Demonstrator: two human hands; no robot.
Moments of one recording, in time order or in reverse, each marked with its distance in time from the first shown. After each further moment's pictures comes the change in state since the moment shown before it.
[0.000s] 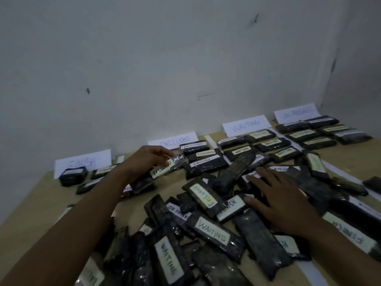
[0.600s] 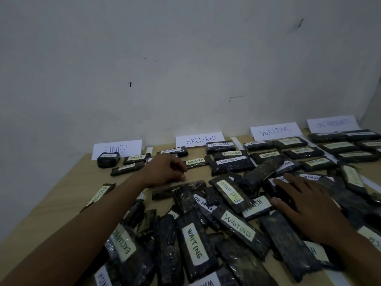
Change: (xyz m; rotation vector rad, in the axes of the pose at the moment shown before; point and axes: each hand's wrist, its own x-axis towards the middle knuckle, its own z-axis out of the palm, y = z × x) left_hand -0.039 -0.046 -0.021 0.502 0.058 0.145; right_hand -0.001 -0.007 0.001 -0.060 0.035 0.012
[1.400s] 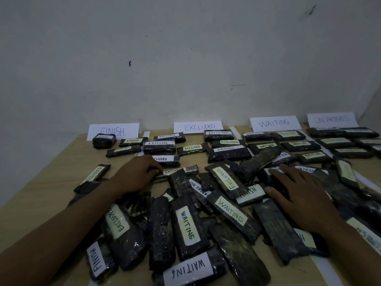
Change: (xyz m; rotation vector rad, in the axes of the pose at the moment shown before) left_hand -0.049 -0.052 0.015 0.325 0.093 -0.007; right_hand -0.001 -0.003 -0.002 0.002 0.009 -0.009
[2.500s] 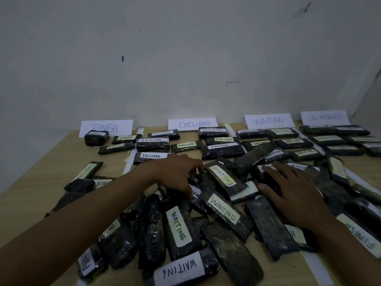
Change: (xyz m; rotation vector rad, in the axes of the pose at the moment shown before) left_hand 0.032 0.114 -0.010 0.026 -0.487 0.218; right_hand 0.002 0.004 0.003 -0.007 0.009 -0.017
